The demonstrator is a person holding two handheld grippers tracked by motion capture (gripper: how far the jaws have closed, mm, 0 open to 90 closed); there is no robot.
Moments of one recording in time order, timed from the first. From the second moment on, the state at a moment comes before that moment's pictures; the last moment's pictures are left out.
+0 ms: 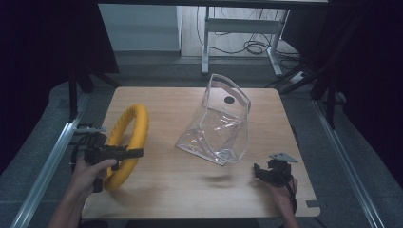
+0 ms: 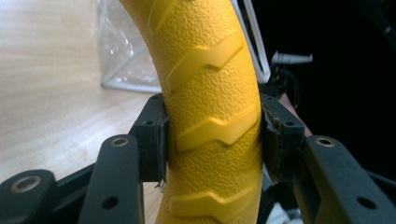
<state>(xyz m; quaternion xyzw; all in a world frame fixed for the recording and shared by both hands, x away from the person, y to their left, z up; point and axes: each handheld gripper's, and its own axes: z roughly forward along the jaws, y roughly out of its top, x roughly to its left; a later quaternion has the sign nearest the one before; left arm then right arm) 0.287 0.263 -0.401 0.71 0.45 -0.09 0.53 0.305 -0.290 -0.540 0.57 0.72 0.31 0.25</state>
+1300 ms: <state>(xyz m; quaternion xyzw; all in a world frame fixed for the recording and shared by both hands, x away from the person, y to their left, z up) 0.304 0.264 -0.376 0.59 0.45 -0.08 0.66 0.305 -0.291 -0.540 0.57 0.72 0.31 0.25</state>
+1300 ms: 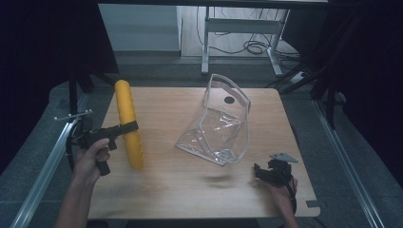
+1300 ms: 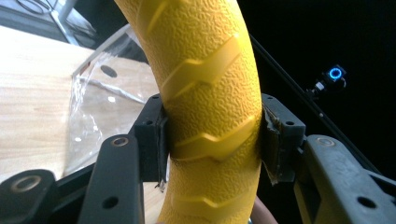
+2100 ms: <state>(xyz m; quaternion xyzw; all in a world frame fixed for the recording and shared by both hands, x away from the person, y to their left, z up) 0.308 0.201 -0.362 0.58 0.42 -0.01 0.70 0.305 -0.291 -0.540 0.57 0.72 0.31 0.25</state>
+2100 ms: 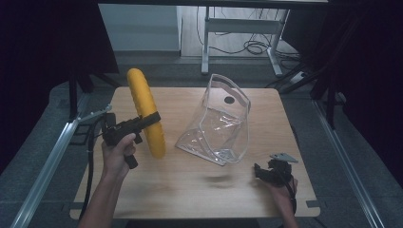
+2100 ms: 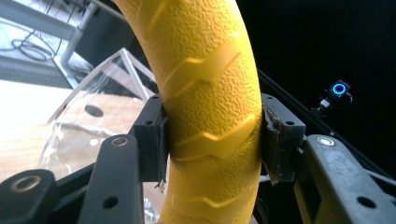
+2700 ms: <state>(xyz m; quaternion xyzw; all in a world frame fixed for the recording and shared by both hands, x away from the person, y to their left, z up) 0.313 0.180 -0.343 0.57 0.40 0.00 0.72 0.305 -0.291 -0.540 0.57 0.72 0.31 0.25</state>
